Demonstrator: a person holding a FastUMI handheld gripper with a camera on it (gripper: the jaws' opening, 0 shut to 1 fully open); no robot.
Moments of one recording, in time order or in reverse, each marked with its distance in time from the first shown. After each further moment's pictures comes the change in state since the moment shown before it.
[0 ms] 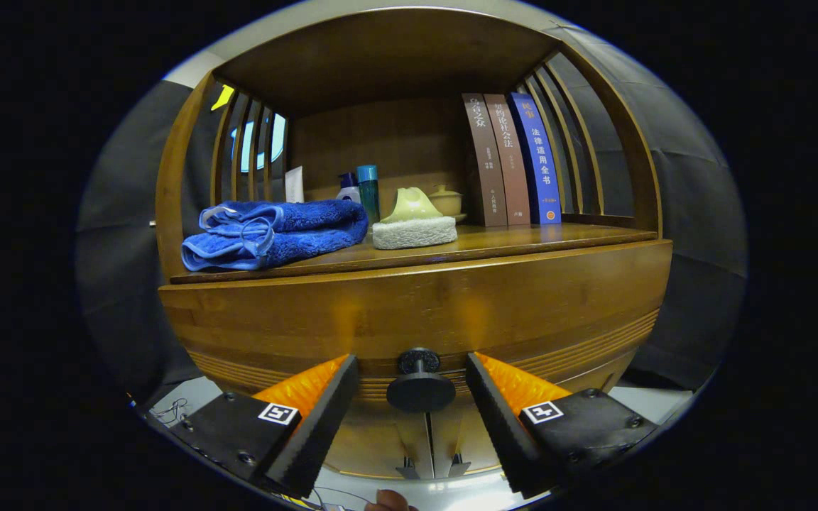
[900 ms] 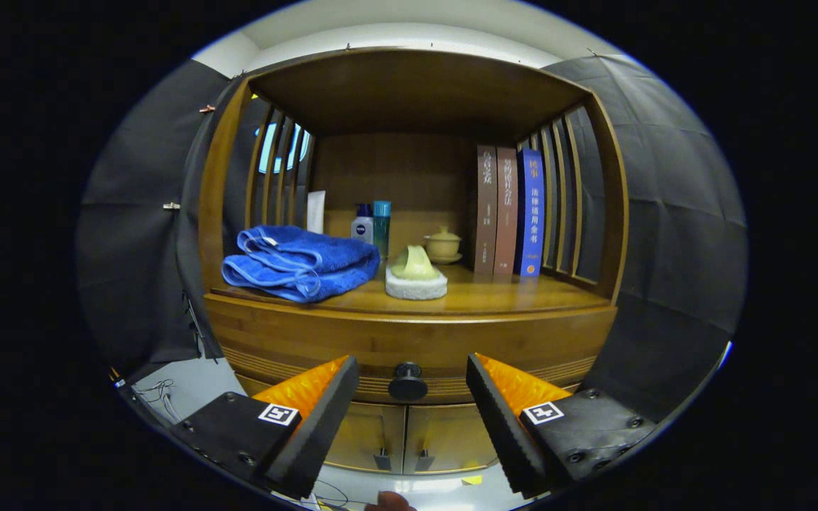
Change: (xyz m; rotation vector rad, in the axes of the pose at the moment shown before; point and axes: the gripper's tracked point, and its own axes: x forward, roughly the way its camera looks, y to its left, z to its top) arm -0.102 0.001 0.081 -0.135 -0.055 0.001
